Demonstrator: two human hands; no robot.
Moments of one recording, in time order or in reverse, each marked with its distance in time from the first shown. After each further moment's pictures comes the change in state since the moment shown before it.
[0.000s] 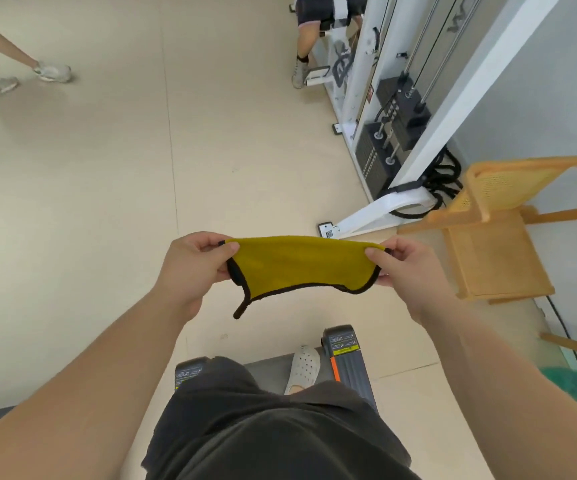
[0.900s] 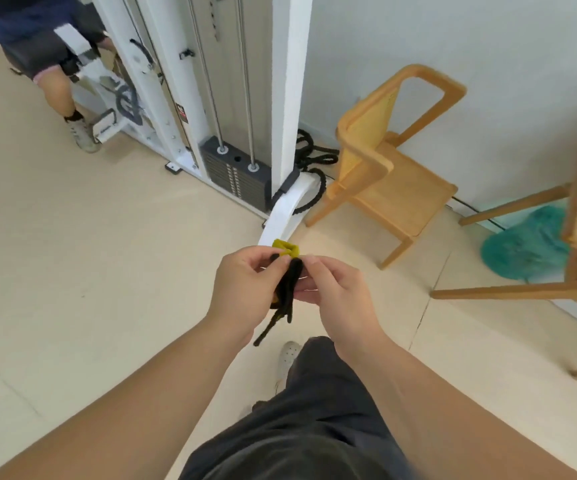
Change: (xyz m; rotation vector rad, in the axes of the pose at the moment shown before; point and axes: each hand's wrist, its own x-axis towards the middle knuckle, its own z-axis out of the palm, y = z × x) left_hand 0.283 -0.028 0.252 0.295 -0.736 0.263; right_hand 0.218 0.078 0.088 0.417 0.595 -0.030
